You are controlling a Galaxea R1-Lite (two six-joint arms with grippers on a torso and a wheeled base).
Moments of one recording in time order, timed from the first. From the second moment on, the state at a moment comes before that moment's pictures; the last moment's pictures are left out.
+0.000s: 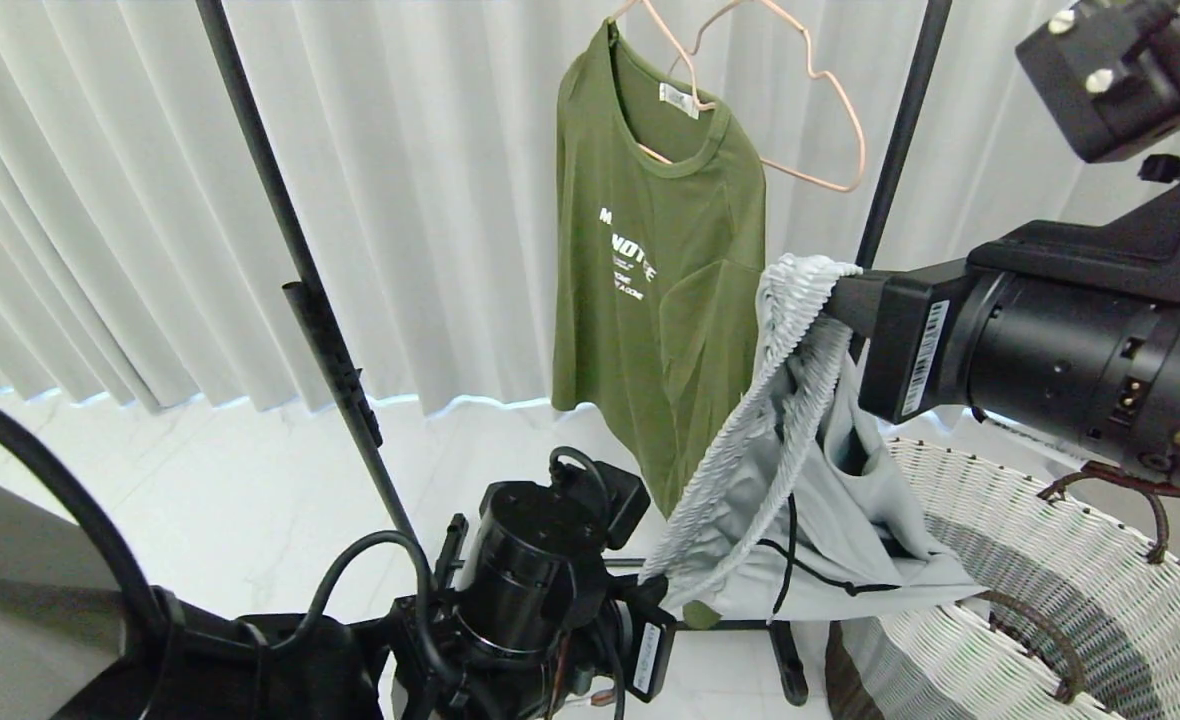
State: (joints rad) left arm -0.87 1.85 -0.67 -0.63 0.11 -0.18; right arm 1.06 1.42 -1.09 -0.29 -0.41 0.10
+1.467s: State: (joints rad) left arm -0.76 1.23 -1.09 0.00 0.16 0.21; right arm 0.82 1.33 -1.10 -0.16 -0.39 -0.14
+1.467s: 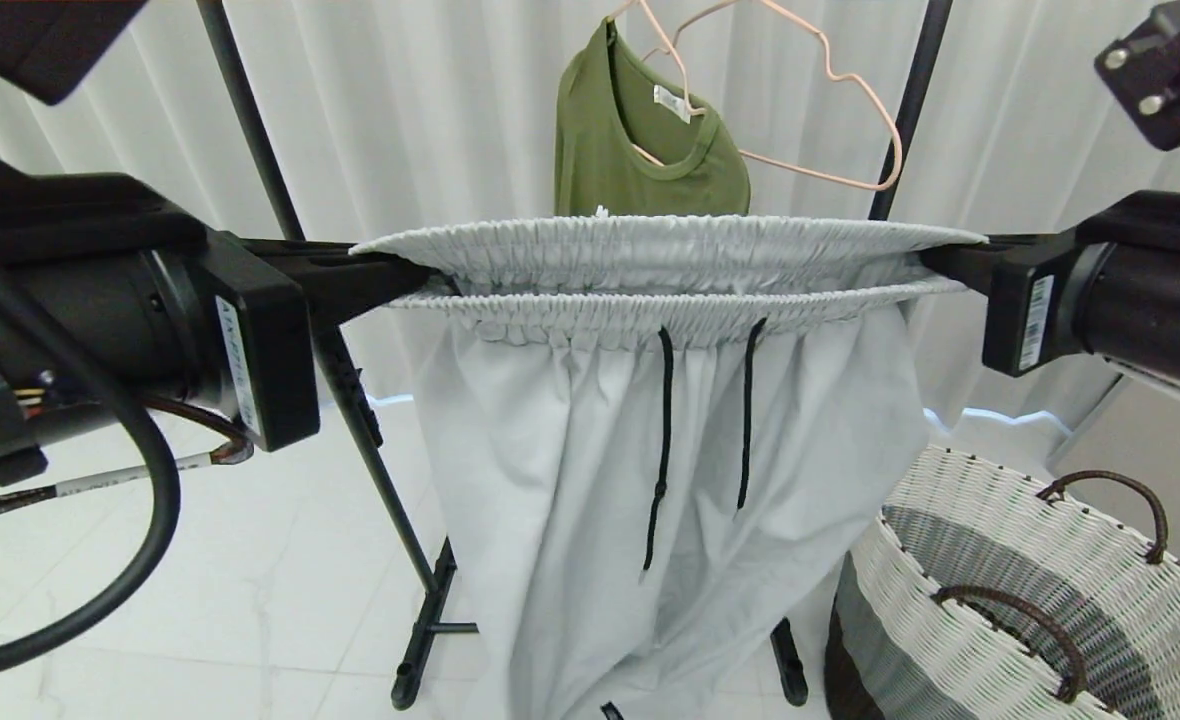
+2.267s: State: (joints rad) left arm -0.86 1.25 -1.10 -0.04 0.25 0.21; right arm 0.86 1.17 -1.15 0.15 -0.38 -0.21
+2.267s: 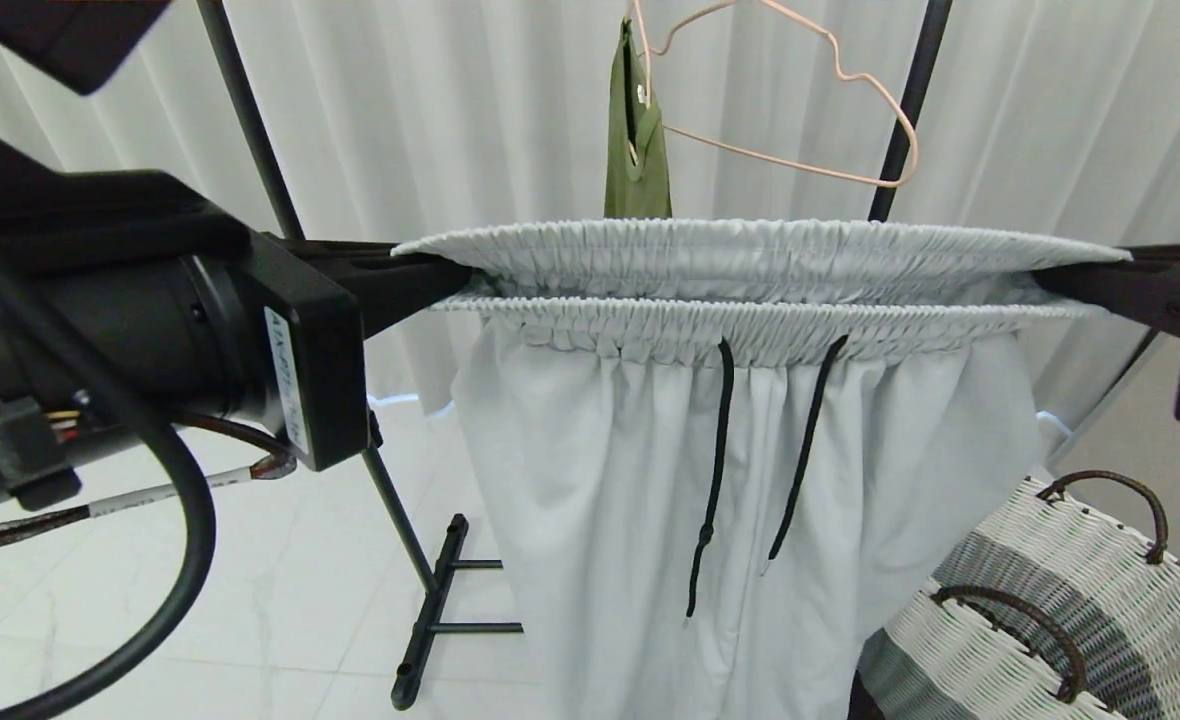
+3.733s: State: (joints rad) left arm -0.95 1.14 -1.27 0.45 0.25 0.15; right arm 0.93 1.18 -1.19 0.08 -0.36 -0.12
